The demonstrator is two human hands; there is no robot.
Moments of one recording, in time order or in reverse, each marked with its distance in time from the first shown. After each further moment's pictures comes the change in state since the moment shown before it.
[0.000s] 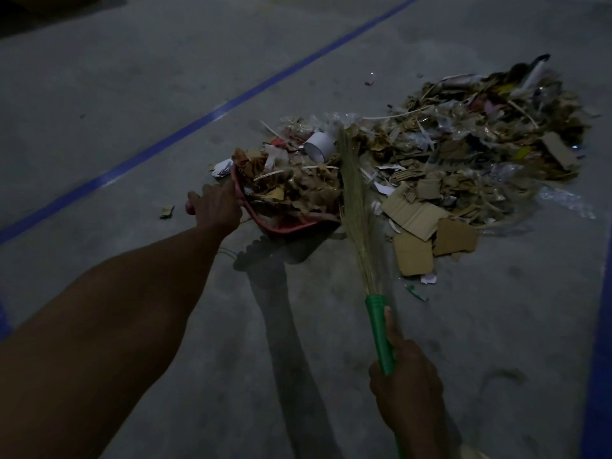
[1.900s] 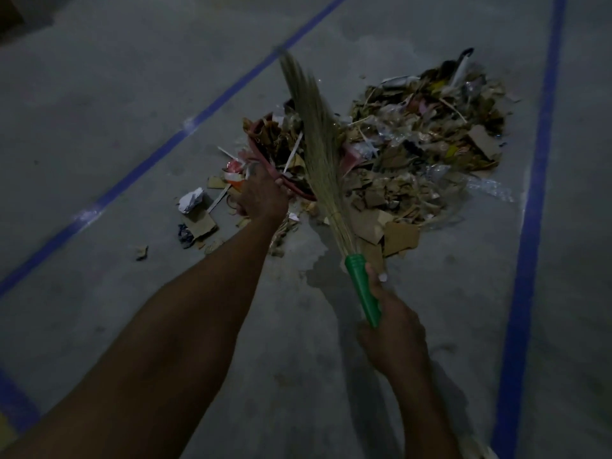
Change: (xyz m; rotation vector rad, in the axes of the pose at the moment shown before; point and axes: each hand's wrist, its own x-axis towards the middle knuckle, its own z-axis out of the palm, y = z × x) left_hand -0.001 0.195 -0.098 -0.449 0.121 -0.106; right_hand 0.006 -0.039 -0.126 0.175 0.030 0.019
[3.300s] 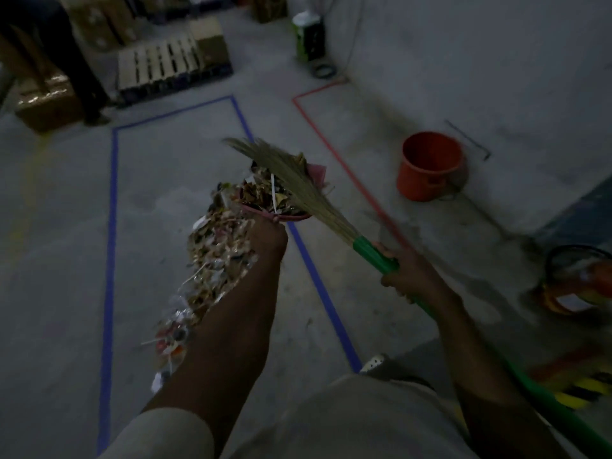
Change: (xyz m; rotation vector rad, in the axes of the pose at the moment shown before) left_hand -0.238 0.524 -0.561 -0.142 -0.690 0.645; right_hand -0.476 -0.139 -0.606 0.427 0.383 0.484
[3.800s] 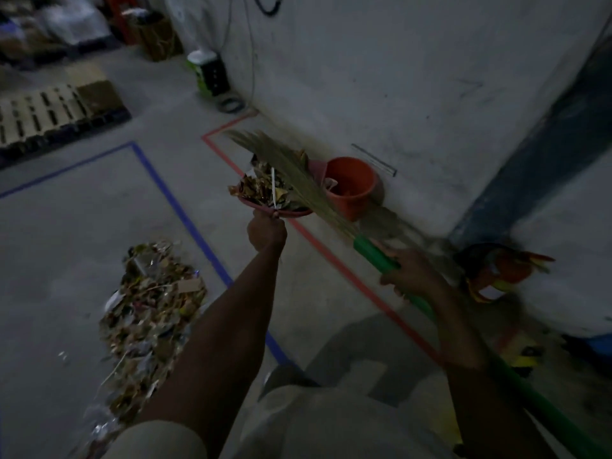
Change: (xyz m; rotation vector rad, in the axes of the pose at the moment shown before) left_hand 0.075 0.263 0.148 -0.045 -0.154 0.141; right_hand 0.075 0.066 -0.195 0.085 0.247 0.141
